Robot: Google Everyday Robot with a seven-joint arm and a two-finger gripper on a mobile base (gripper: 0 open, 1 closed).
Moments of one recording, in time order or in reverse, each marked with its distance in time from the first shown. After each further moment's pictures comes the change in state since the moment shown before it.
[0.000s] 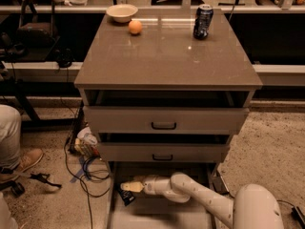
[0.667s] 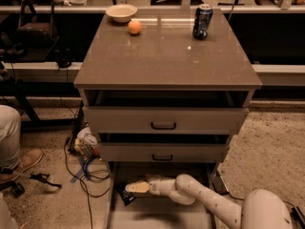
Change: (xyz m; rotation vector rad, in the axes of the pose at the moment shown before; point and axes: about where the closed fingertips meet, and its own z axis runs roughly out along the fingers) arm -0.004 -0.006 -0.019 0.029 -0.033 0.001
